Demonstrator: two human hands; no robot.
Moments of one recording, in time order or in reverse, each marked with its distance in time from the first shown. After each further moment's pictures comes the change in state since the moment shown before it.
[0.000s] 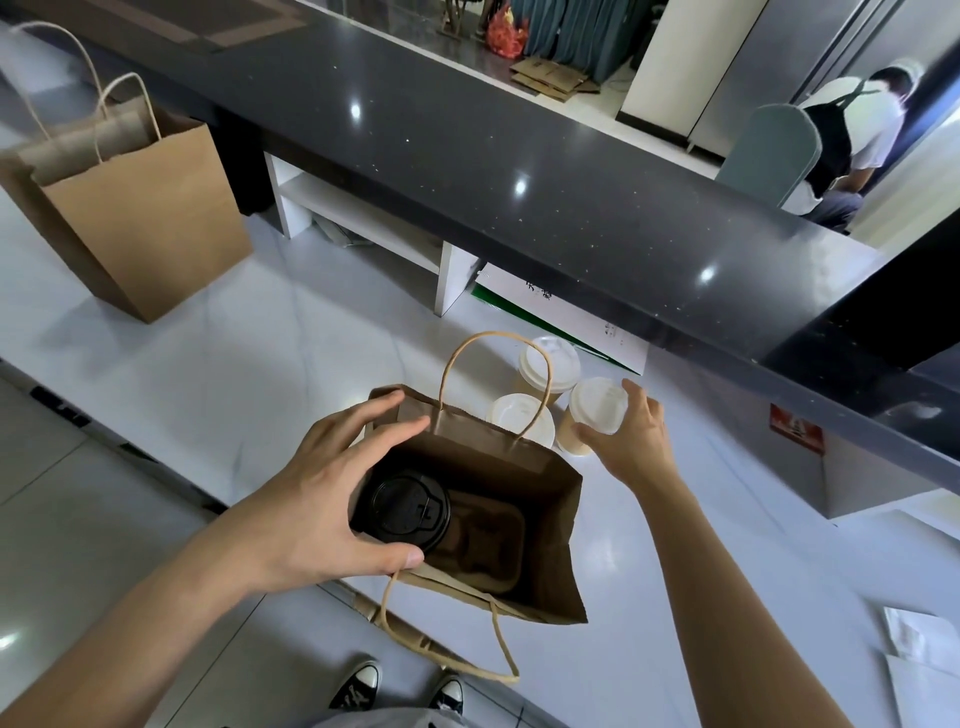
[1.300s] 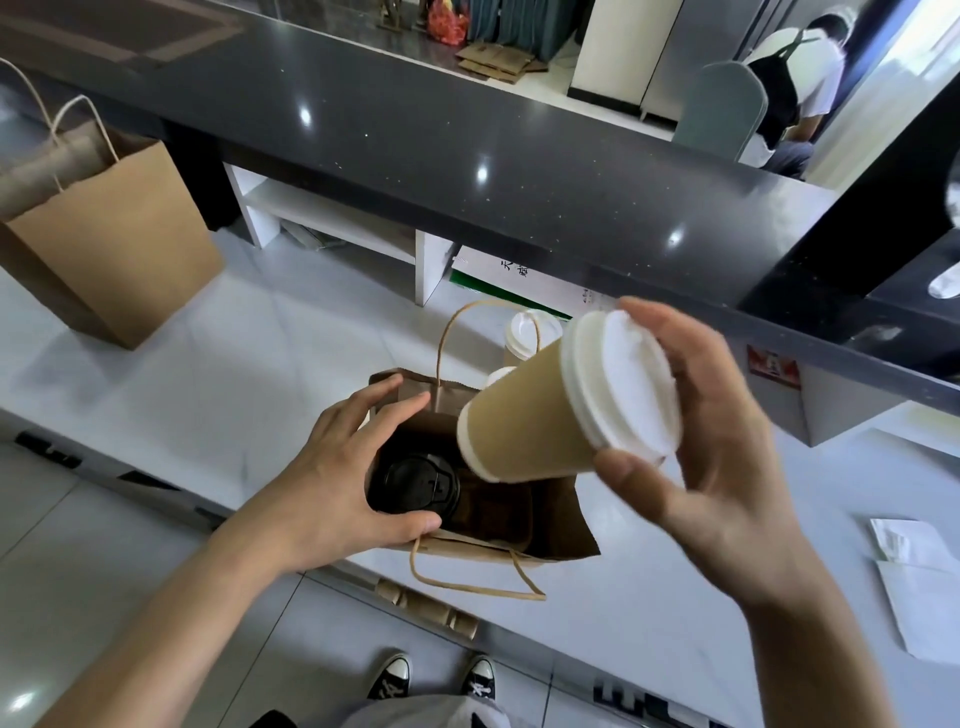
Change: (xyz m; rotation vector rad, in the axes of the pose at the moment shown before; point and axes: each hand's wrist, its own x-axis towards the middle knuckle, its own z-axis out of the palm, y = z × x) left_hand 0.006 -0.007 0.003 0.025 0.000 0.021; right_hand -0.208 -0.081 -0.112 0.620 -0.010 -0.735
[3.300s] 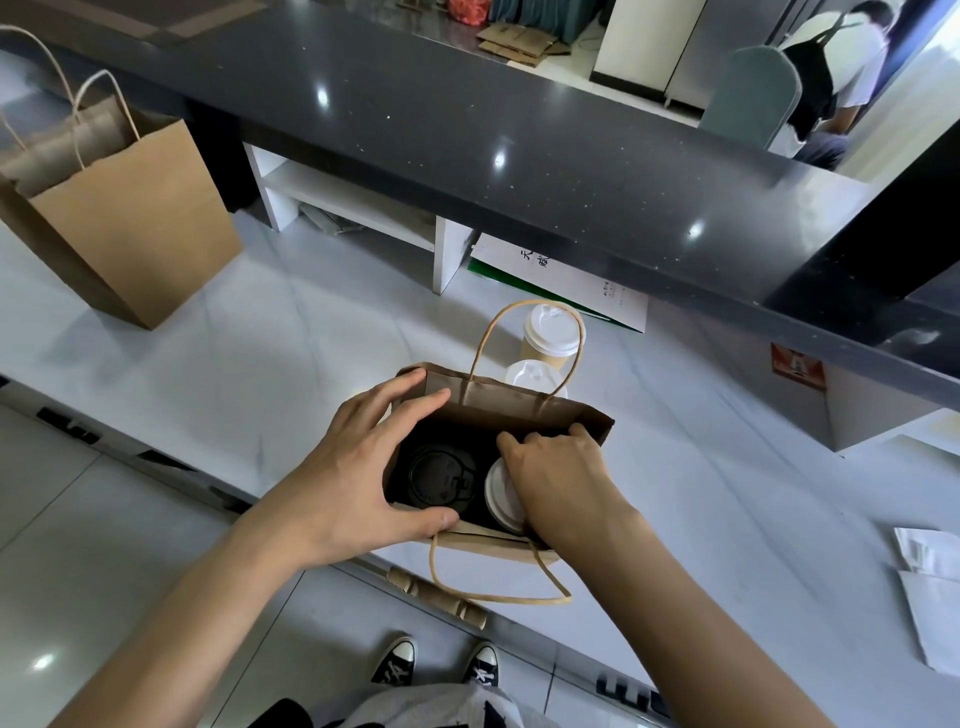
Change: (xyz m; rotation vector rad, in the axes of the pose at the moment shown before) left_hand -0.003 -0.004 0.003 0.000 0.034 0.049; right_hand 0.030 0.064 0.097 -1.338 -0.760 0.209
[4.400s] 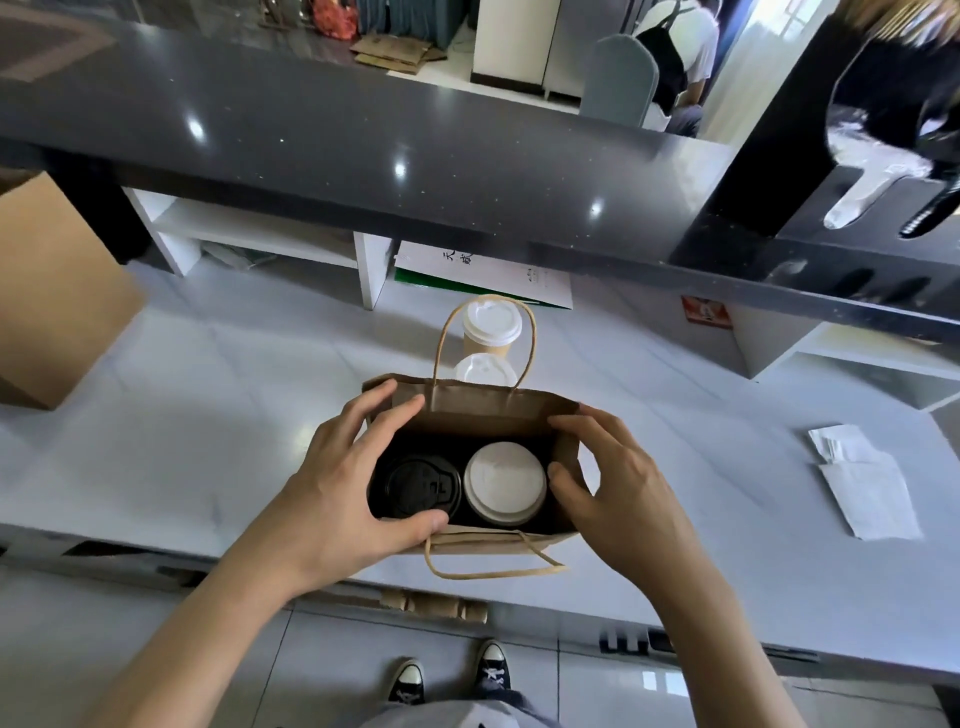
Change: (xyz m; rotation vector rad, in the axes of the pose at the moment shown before) left_hand 0.007 -0.005 0.001 -0.027 -0.018 0.142; right_hand -0.080 0.011 0.045 0.945 0.489 0.504
